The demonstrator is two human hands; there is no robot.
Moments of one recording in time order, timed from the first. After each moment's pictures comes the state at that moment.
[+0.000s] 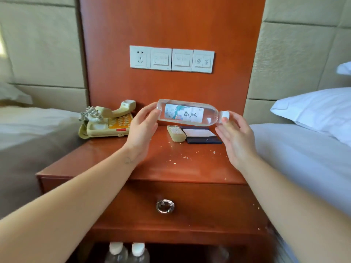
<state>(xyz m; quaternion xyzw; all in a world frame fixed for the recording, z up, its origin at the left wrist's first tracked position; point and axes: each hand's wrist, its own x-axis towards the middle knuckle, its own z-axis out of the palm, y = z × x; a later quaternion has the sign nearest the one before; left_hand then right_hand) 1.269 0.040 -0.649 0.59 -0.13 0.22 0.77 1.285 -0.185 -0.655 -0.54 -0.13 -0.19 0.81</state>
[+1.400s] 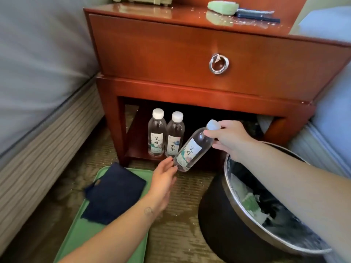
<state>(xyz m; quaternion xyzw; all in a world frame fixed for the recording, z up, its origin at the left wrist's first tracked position) 1.052 0.038 -0.994 0.51 0.25 -0.03 0.82 1.128 -0.103 -0.867 -0.80 0.11 0.09 0.58</state>
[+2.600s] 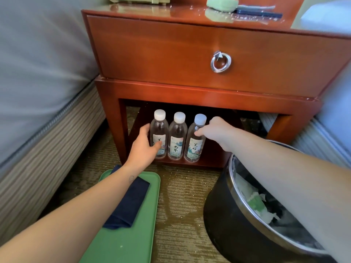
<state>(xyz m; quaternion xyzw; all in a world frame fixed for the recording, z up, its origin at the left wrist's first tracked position) 1.104 0.123 -0.963 0.85 0.08 0.10 0.52 1.151 -0.078 -0.870 -0.88 0.05 0.15 0.45</state>
